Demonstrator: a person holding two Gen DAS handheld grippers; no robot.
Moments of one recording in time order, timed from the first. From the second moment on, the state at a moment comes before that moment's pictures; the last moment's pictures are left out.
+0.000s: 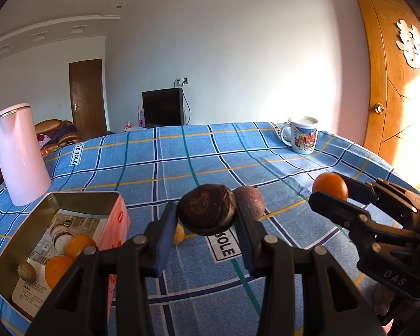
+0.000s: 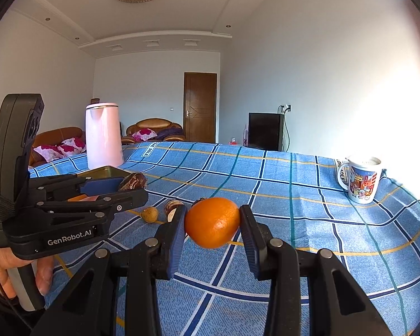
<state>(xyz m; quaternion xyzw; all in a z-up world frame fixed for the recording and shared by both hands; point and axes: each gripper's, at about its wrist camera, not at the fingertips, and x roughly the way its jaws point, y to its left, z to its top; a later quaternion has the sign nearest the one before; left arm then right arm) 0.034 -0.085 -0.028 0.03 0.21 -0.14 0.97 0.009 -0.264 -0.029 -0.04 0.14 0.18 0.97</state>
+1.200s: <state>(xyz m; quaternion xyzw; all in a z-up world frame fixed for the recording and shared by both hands) 0.058 0.110 -0.020 -0.05 0.26 0.01 0.97 0.083 -0.046 -0.019 -0.14 0.23 0.30 0.91</state>
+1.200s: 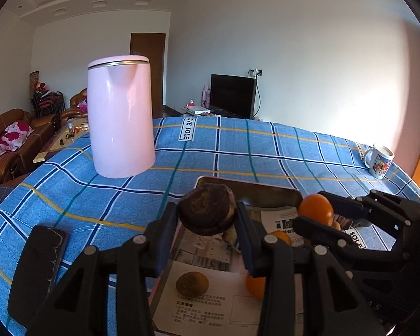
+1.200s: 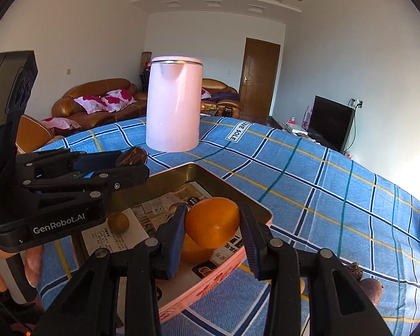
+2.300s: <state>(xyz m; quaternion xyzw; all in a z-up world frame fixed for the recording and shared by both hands) 0.071 0.109 -0.037 -0.03 0.29 0.02 0.95 0.087 -0.016 -0.040 -0.18 0.28 0.30 0.89</state>
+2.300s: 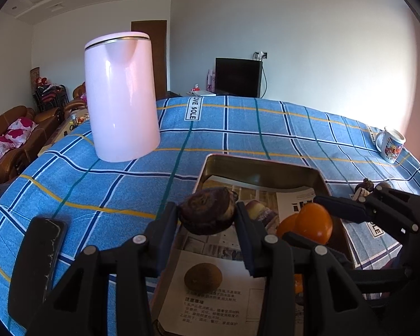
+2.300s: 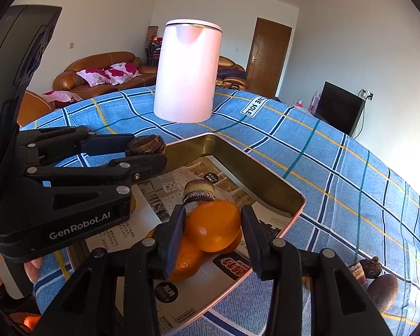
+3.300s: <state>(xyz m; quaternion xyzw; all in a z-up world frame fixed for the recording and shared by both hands) 0.063 -0.030 -0.009 0.04 0.26 -0.07 0.96 0.119 -0.216 -0.028 -0.06 0.31 0.12 0.94</state>
